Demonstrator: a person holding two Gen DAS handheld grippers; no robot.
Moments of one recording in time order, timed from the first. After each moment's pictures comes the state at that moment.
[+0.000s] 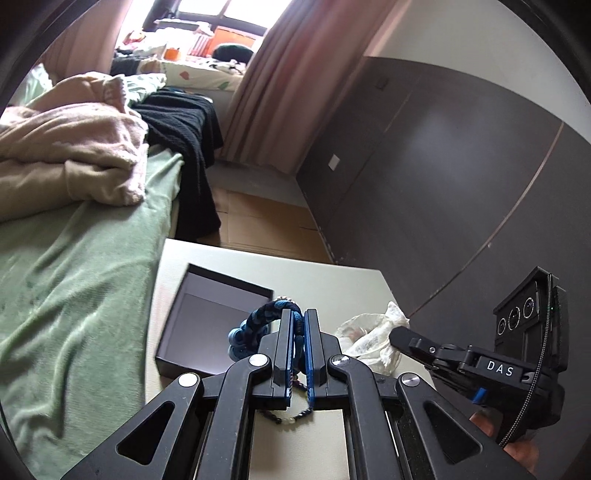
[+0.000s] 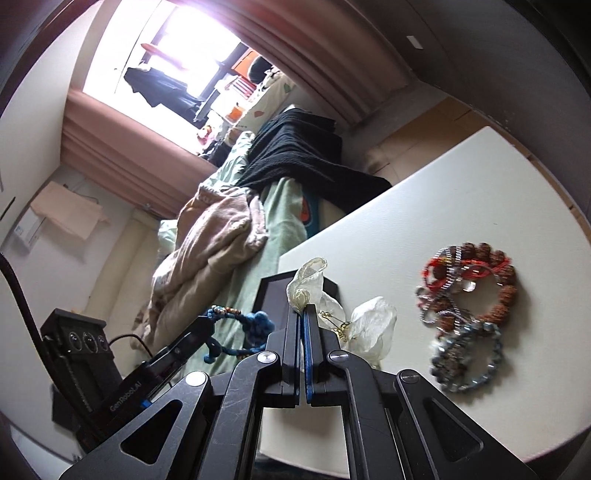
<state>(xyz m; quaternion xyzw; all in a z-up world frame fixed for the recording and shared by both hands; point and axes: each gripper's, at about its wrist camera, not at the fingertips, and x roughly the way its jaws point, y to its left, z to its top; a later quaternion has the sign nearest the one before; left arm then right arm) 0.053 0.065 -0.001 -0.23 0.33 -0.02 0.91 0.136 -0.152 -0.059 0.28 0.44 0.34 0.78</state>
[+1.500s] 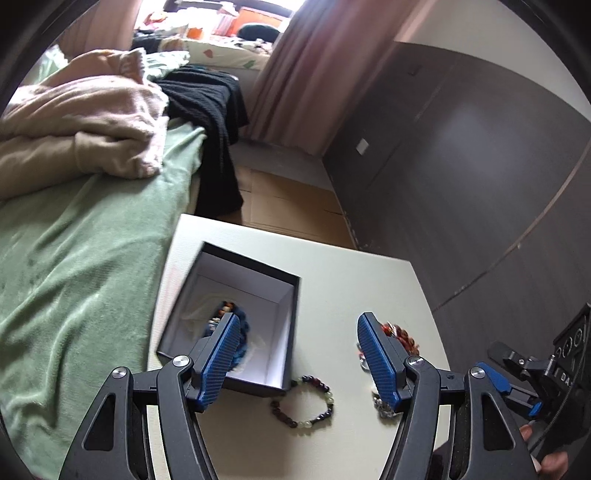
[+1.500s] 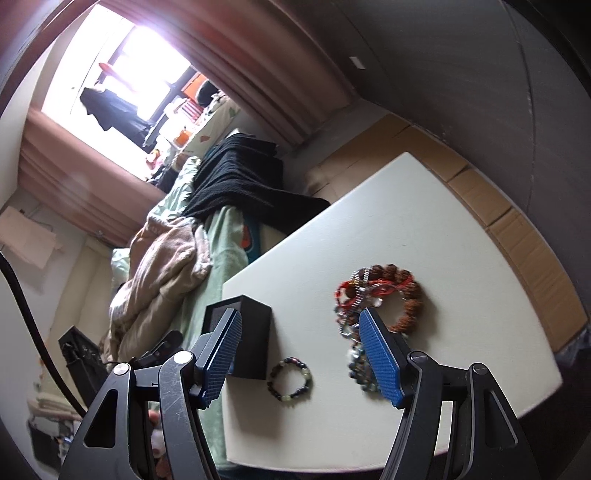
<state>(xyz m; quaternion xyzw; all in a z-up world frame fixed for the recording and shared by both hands) 0.078 0.059 -0.026 -0.23 0.38 0.01 0.90 0.128 -0.221 -0.050 0.27 0.45 0.22 0.82</state>
